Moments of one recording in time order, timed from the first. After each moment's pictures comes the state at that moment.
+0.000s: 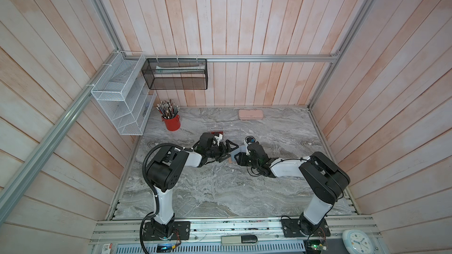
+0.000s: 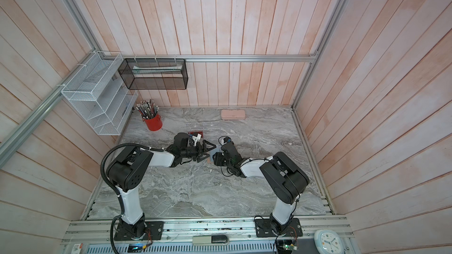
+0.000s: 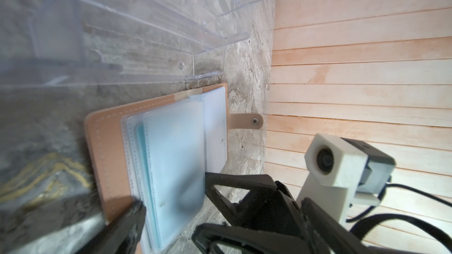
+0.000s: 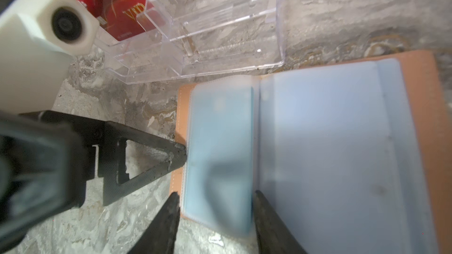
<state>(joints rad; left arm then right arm) -0.46 1.95 0.90 0.52 0.72 -1.05 0.70 1.76 0.75 0.32 -0.07 0.68</state>
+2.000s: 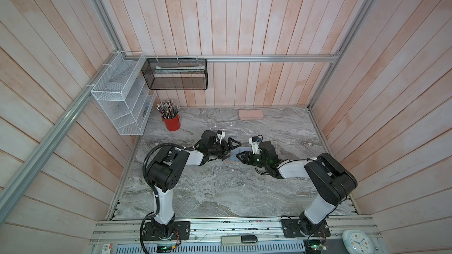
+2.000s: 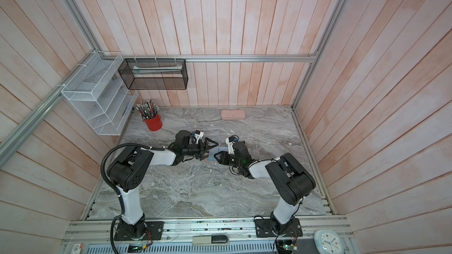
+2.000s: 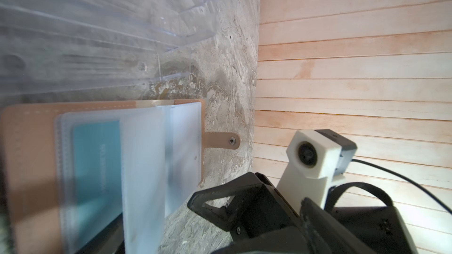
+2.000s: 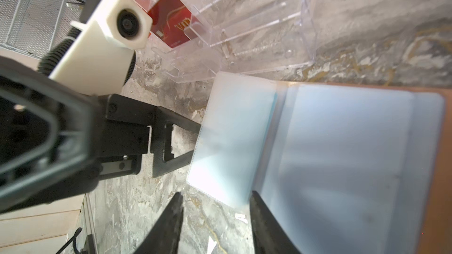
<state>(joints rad) -0.48 1.96 0.95 0.52 0.76 -1.09 0.58 1.68 0.63 0.50 -0.37 0.72</state>
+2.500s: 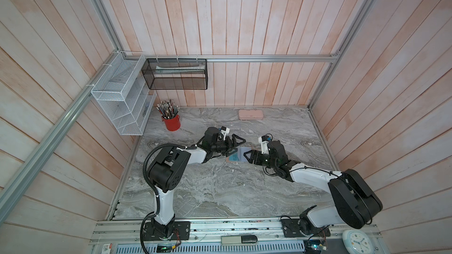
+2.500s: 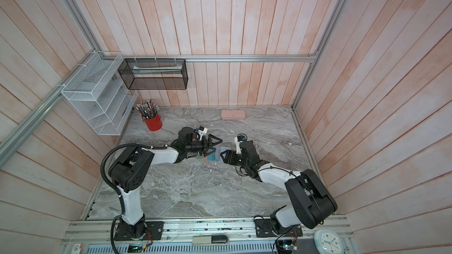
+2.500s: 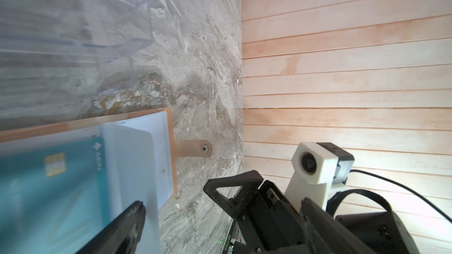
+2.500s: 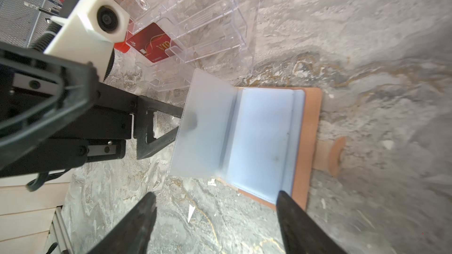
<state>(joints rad) -0.52 1.96 1.04 0.52 0.76 -1.10 0.53 1.42 0.59 0.22 -0.25 0.65</state>
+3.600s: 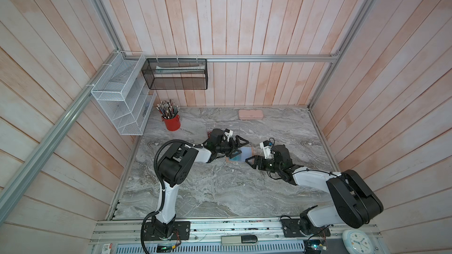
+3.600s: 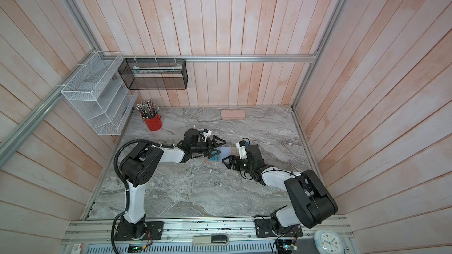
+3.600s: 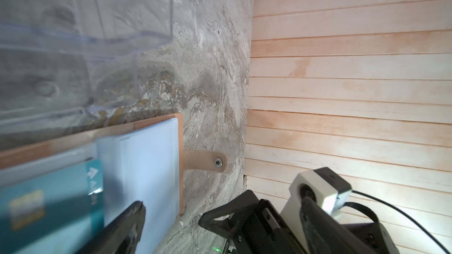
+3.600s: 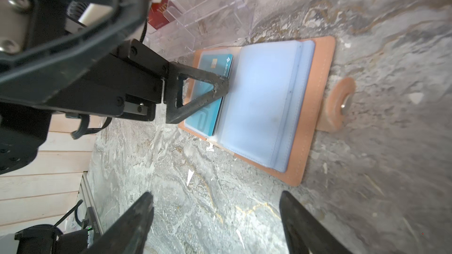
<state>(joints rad) -0.53 2.08 1.08 0.57 0.75 -1.17 0.45 1.47 0.49 0.32 -0.47 0.63</state>
